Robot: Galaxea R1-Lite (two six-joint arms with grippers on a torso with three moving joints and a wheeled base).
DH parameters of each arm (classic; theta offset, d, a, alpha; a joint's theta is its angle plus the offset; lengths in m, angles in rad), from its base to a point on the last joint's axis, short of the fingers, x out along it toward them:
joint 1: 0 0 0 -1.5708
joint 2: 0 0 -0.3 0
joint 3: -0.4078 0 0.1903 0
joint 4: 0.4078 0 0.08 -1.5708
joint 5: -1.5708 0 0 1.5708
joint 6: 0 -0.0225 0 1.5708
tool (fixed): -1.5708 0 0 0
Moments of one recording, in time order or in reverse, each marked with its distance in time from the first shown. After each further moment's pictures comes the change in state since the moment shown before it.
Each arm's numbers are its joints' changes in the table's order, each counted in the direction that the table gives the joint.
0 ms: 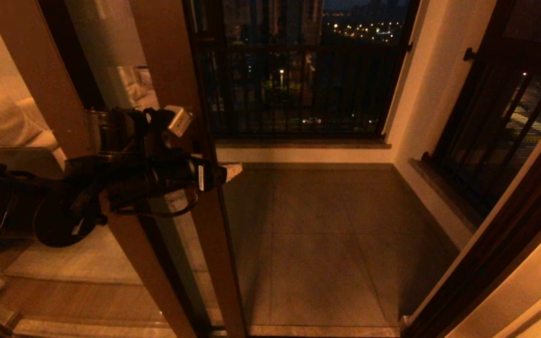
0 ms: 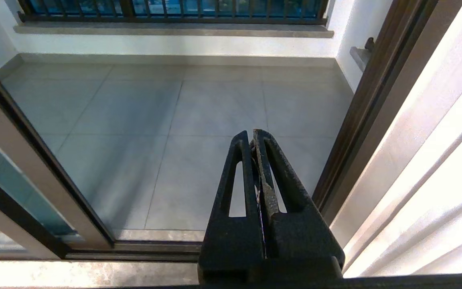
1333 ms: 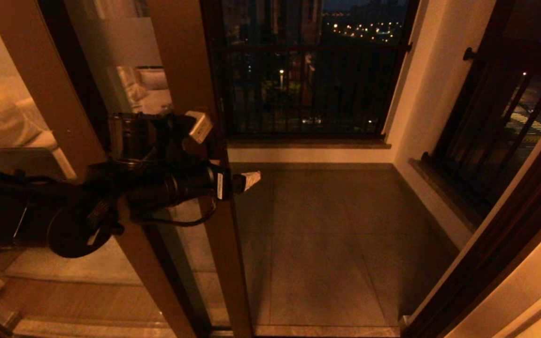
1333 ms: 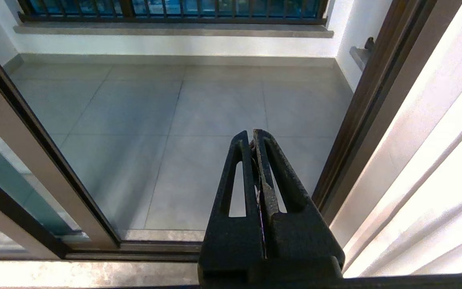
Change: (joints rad) left arm -0.076 0.004 0.008 0.000 -0.072 0.021; right arm 0.000 0.000 0.000 0.000 0.000 0.000
